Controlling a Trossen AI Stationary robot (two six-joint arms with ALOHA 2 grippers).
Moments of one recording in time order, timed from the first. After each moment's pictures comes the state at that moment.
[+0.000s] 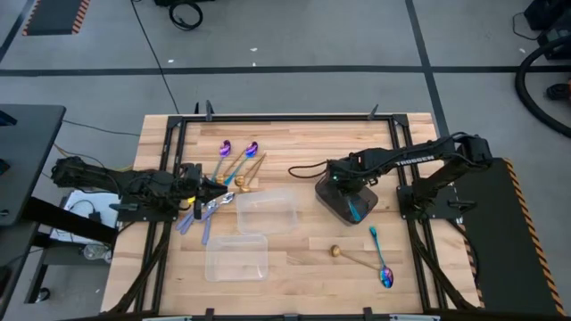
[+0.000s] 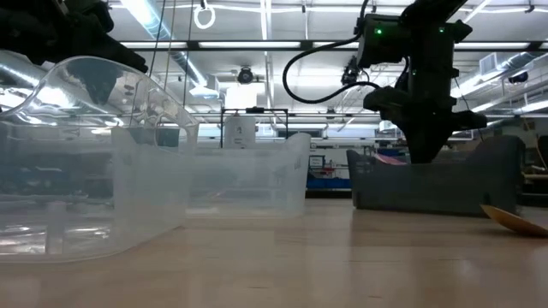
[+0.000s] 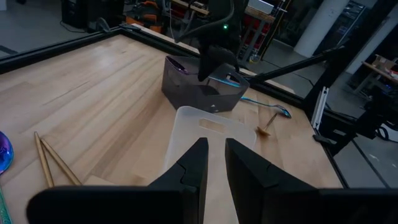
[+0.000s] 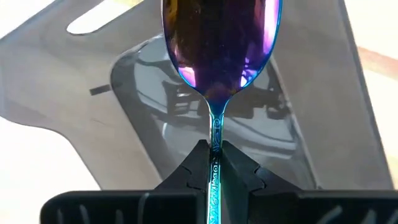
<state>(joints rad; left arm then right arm) -0.21 0.38 0.24 -0.06 -0.33 -0.43 -0.09 1.45 0.90 -0.83 0.00 1.17</state>
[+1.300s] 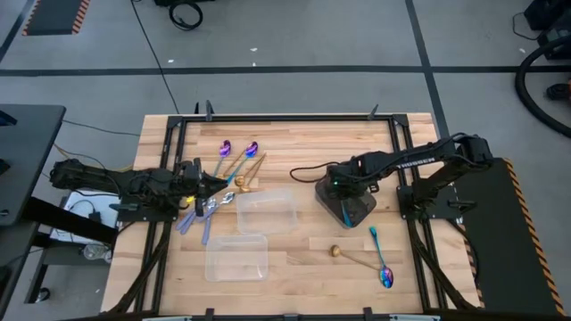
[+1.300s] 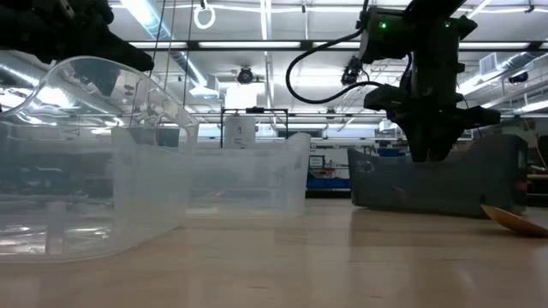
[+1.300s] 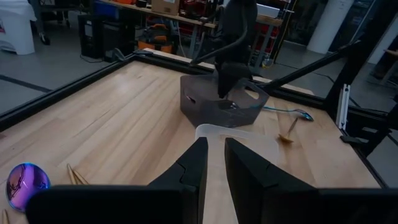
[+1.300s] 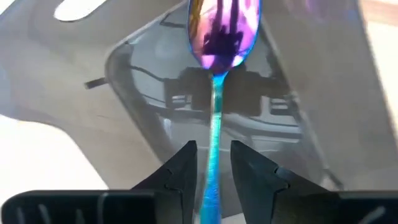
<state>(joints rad) -0.16 0.38 0.24 -0.01 -0.35 -0.27 -0.05 1.45 0.90 -0.85 -0.01 1.33</state>
